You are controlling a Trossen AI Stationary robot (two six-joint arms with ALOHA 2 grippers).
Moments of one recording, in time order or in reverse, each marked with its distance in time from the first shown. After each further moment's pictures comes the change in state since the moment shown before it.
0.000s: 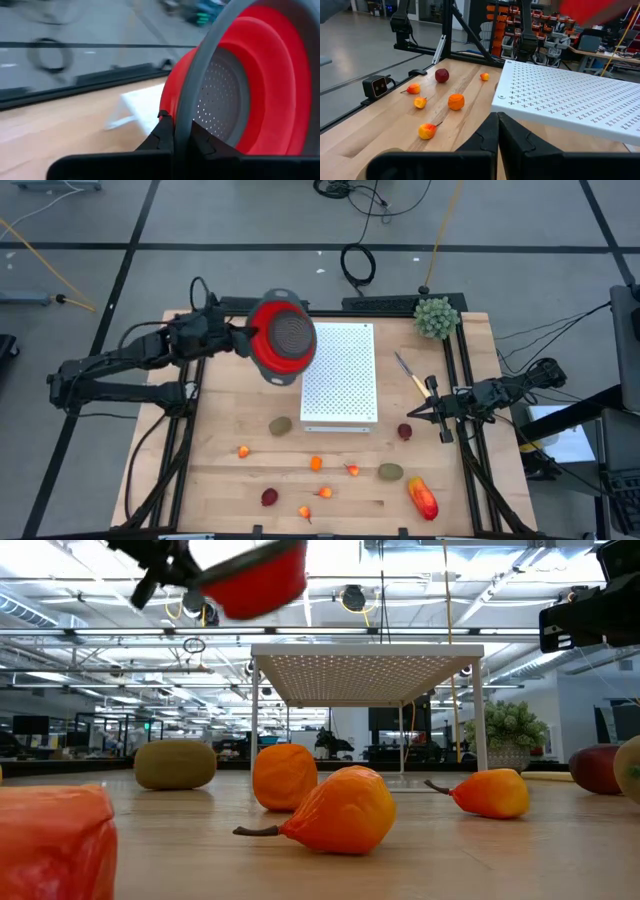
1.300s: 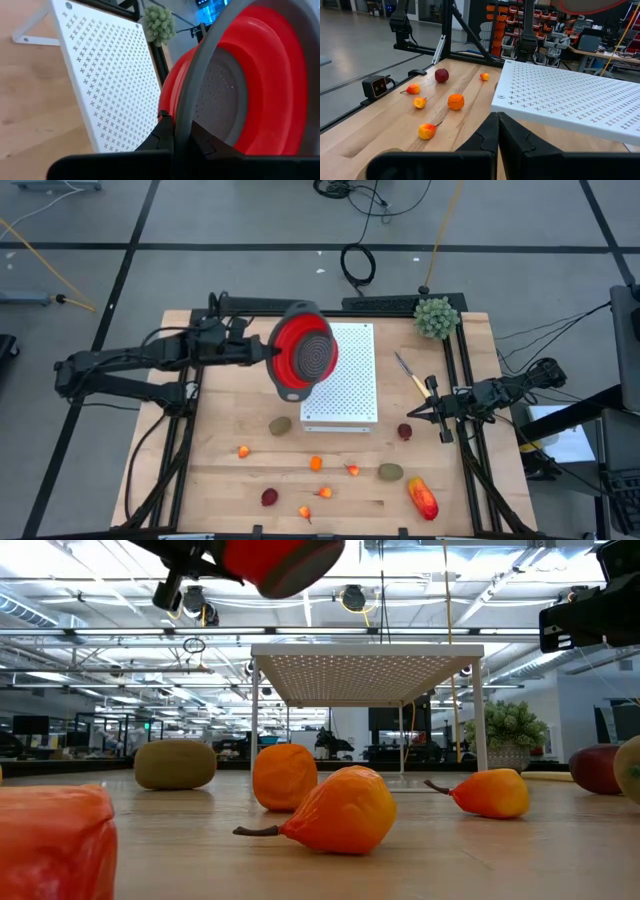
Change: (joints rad) left arm -0.083 0.146 0.001 0.125 0.177 -0.519; right arm 0.000 0.000 0.000 0.000 0.002 0.001
